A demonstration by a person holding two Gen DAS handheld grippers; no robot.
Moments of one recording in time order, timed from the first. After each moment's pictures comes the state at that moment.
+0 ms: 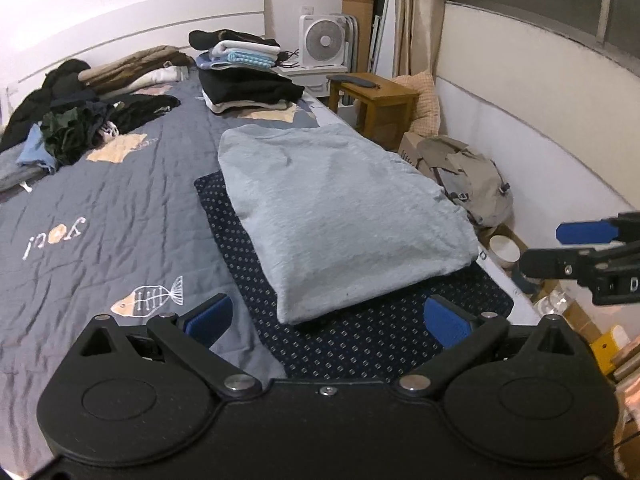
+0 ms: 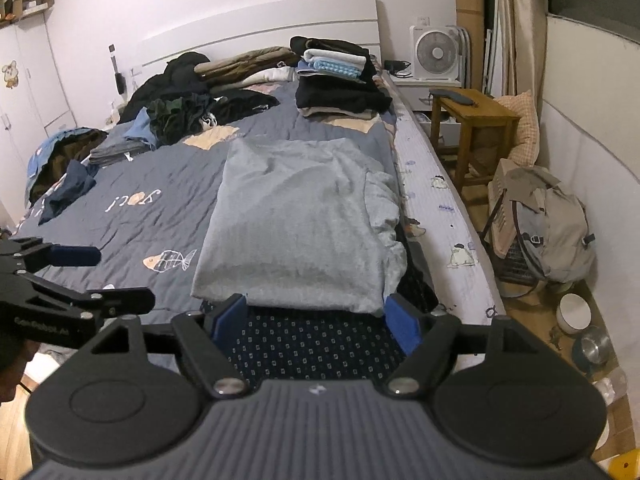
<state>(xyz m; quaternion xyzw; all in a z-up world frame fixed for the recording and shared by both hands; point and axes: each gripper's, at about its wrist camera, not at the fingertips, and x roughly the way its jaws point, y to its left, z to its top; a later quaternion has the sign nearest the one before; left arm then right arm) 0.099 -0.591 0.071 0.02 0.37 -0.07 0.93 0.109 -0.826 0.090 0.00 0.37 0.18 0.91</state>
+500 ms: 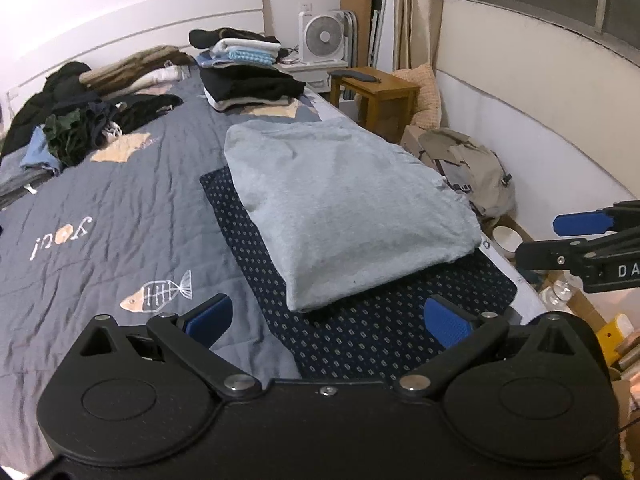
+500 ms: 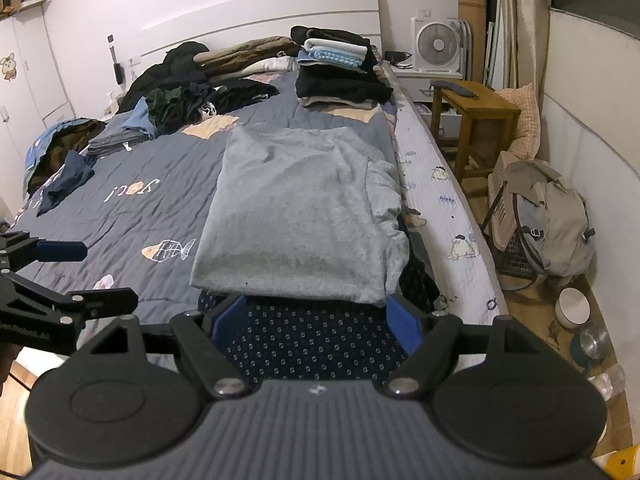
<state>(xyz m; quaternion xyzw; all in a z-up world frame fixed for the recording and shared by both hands) 0.091 -0.586 0.074 0.02 0.38 -0.07 0.92 0.107 -0.823 0.087 -0.01 0.38 0.18 0.91</state>
